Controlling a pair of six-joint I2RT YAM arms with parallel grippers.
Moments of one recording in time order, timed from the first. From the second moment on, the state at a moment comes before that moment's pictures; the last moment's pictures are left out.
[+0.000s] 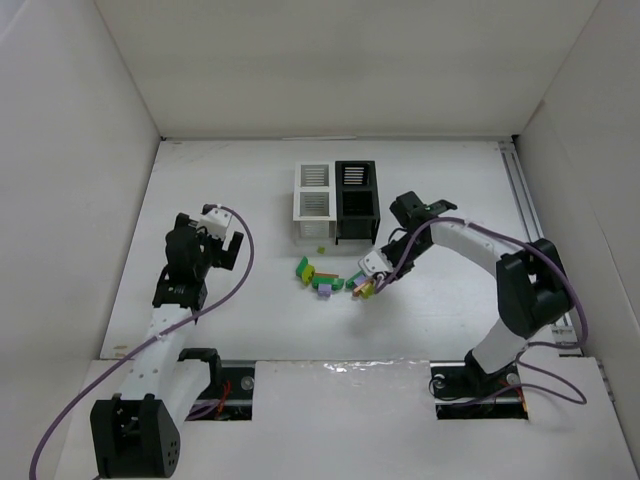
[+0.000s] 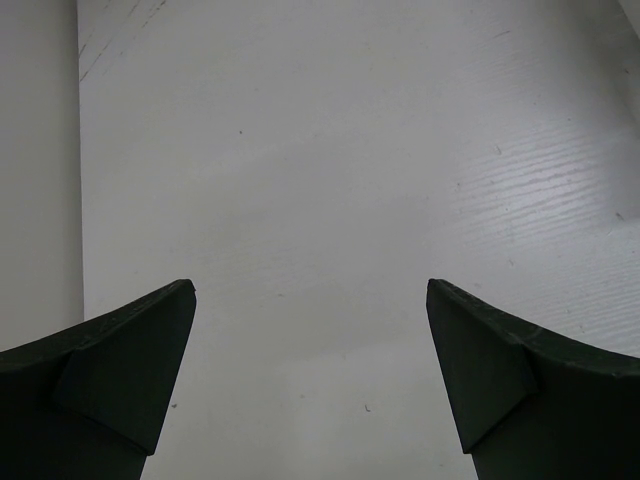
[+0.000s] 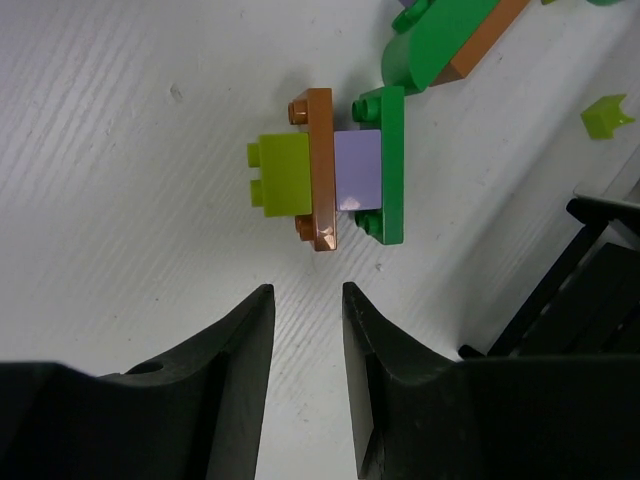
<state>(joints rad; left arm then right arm) -0.02 0.84 0.47 -0.04 0.04 0.38 0.45 1.65 1.12 -0.93 -0.63 -1.75</state>
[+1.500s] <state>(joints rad) -0.02 0.92 0.47 0.04 0.02 0.38 0.59 1.80 1.23 -0.94 -0.46 -1.70</state>
